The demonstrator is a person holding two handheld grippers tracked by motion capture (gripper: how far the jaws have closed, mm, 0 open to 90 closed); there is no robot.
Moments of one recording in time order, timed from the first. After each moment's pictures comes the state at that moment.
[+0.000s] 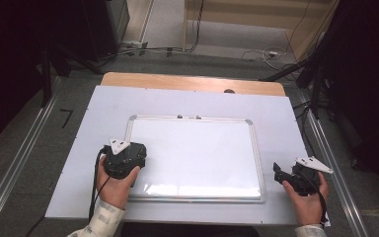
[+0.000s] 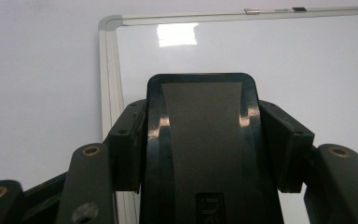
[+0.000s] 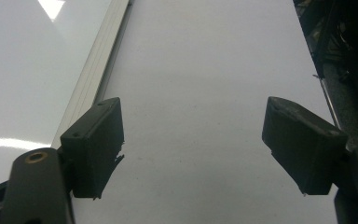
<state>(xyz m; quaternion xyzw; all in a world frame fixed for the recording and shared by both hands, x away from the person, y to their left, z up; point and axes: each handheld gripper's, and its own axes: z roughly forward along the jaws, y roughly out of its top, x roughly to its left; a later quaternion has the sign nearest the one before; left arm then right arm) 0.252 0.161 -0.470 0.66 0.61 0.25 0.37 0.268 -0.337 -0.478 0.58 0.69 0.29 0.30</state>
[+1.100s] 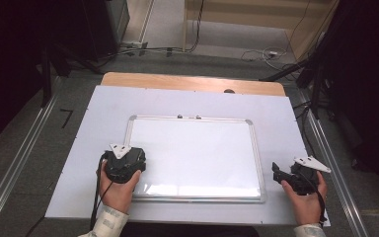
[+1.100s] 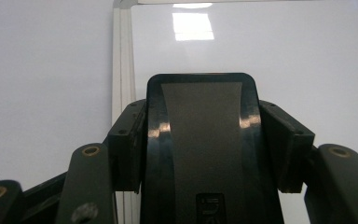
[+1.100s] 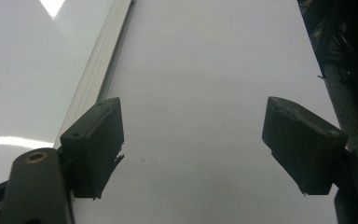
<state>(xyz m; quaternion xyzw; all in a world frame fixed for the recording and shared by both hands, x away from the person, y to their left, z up) 0.245 0.154 -0.481 0.64 0.63 0.27 0.34 0.270 -0.334 -0.479 0.58 0.70 0.29 0.30</state>
